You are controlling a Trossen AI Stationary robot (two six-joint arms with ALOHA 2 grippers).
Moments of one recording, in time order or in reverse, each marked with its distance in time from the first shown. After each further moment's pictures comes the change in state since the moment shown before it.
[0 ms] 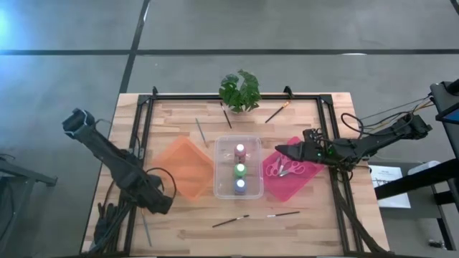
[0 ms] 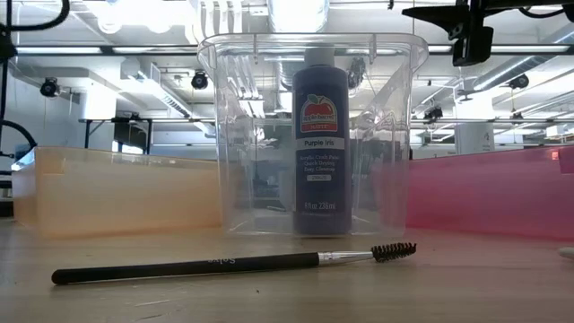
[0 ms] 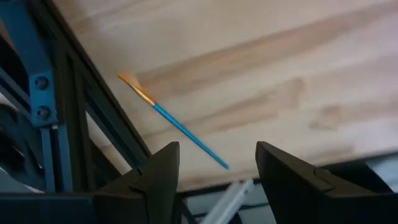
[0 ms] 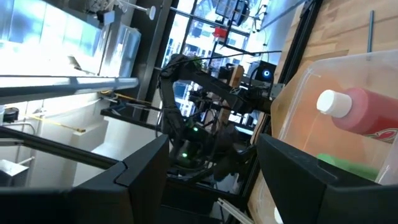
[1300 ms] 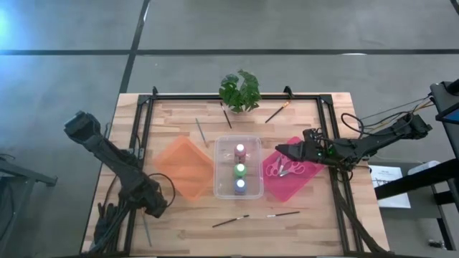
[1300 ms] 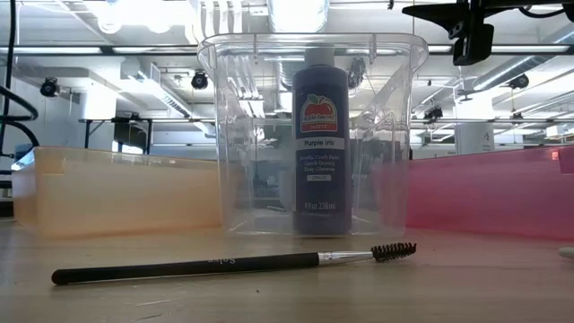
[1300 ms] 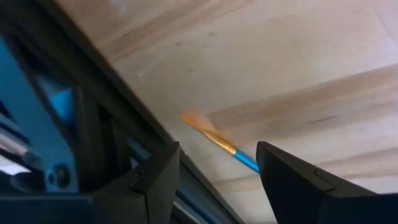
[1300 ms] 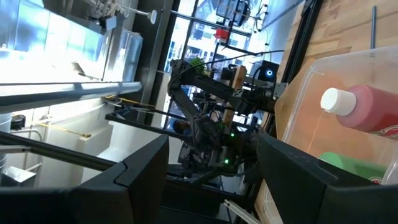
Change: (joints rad) left arm -0.061 0.077 -0.320 0.287 0.195 0.097; right arm 0.002 0.000 0.000 0.010 0.011 0.031
